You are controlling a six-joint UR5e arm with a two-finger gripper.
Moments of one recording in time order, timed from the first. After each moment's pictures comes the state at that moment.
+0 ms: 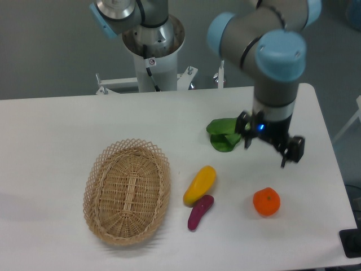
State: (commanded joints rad) arm 2.69 -1.84 -1.40 -1.33 1.56 1.51
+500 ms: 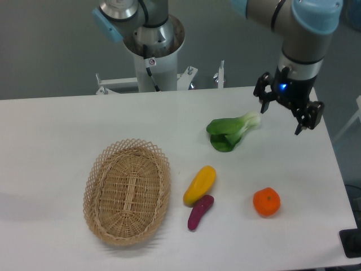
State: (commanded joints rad) arm 2.75 -1.81 -1.41 -1.37 1.50 1.55
